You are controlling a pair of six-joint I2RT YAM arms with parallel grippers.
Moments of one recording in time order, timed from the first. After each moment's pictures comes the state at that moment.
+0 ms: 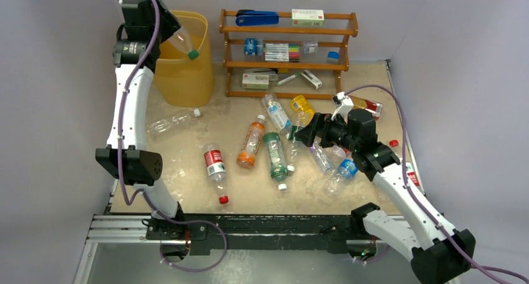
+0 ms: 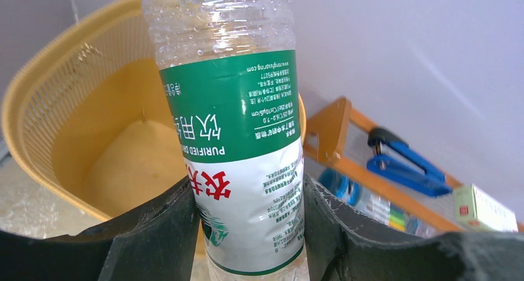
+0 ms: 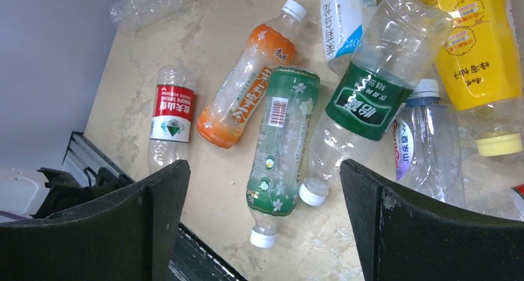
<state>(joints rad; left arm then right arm) -0.05 1.75 2.14 -0.66 -0.19 -0.56 0.39 0.91 0.78 -0.31 -0.28 0.47</state>
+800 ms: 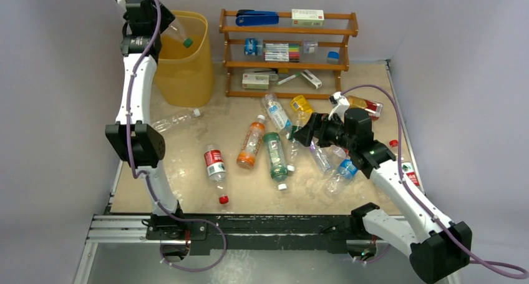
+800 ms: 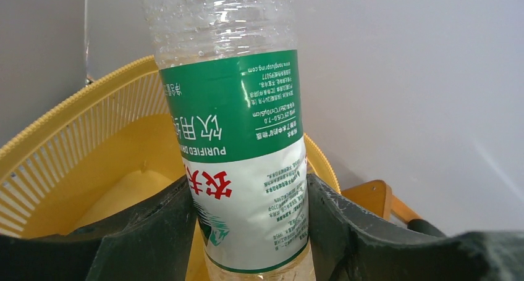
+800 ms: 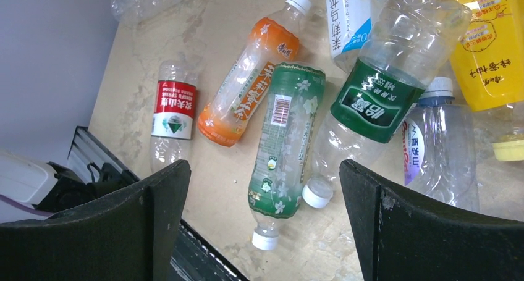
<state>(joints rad) 0.05 1.97 2.22 -0.43 -0.22 -0.61 0.39 0.95 0.76 -0.27 -0.32 0.49</state>
